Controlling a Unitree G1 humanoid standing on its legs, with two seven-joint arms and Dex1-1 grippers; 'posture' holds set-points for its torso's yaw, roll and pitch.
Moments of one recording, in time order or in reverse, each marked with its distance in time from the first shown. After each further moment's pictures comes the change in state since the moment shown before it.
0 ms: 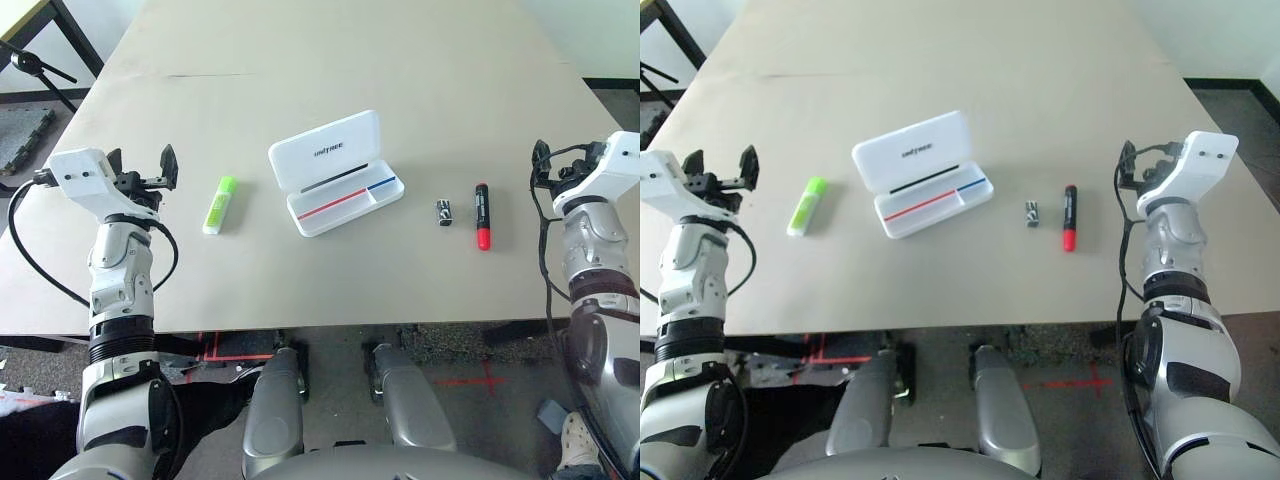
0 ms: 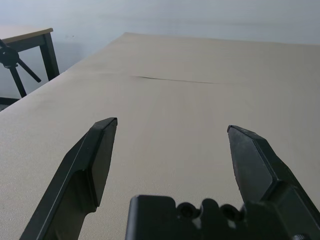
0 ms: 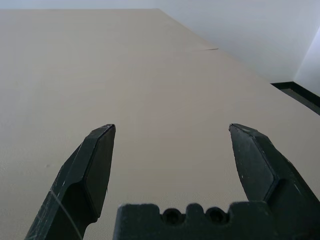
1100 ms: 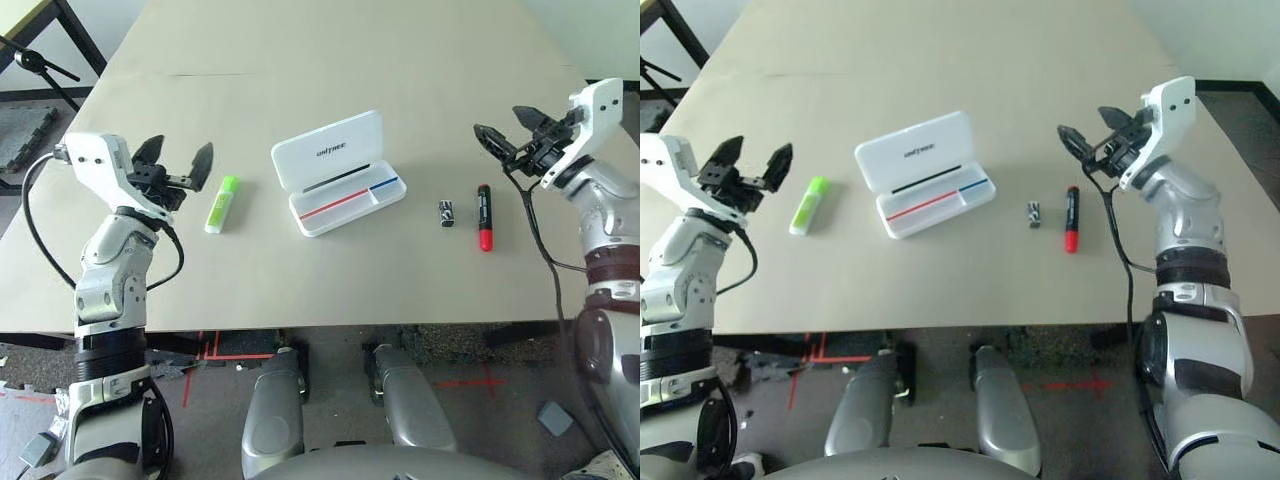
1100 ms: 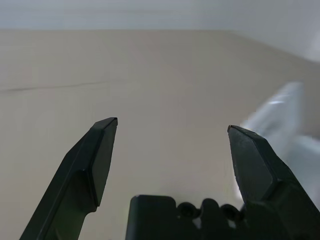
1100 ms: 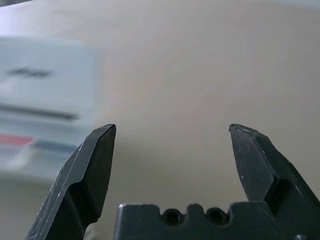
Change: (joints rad) left arm 0.088 0.066 -0.098 -0.472 -0.187 0.401 -0.284; right arm 0.048 -0.088 0.185 -0.528 0.090 0.509 0.689
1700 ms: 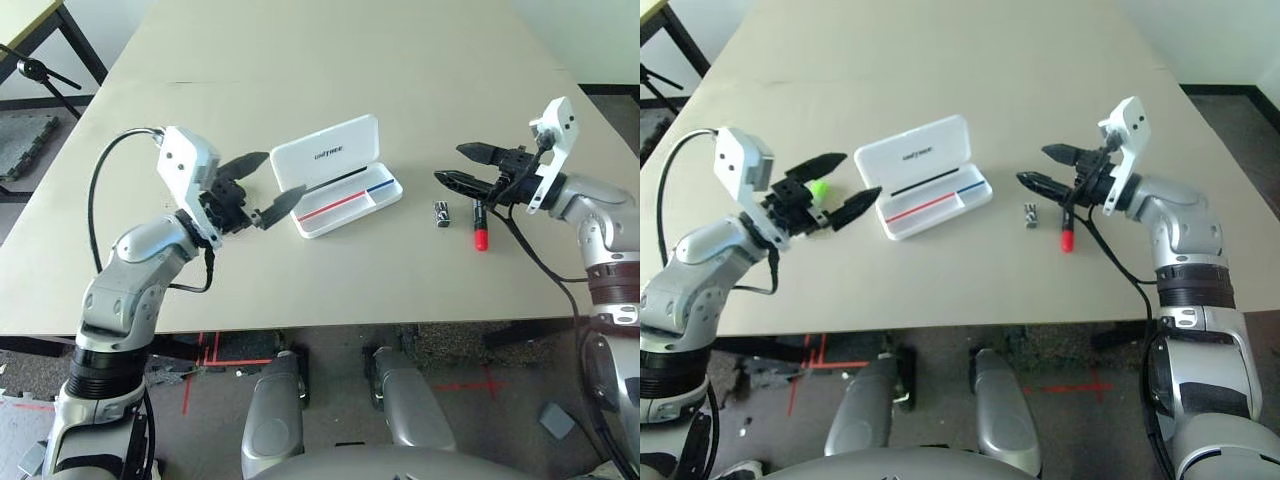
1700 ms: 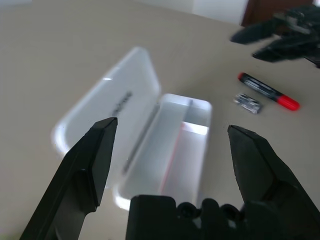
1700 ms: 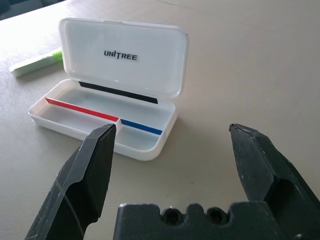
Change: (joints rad) left arm 0.022 0.057 -0.271 -0.249 -0.018 0.181 -0.134; right arm 0.046 0.004 0.067 -0.117 0.039 0.144 0.124
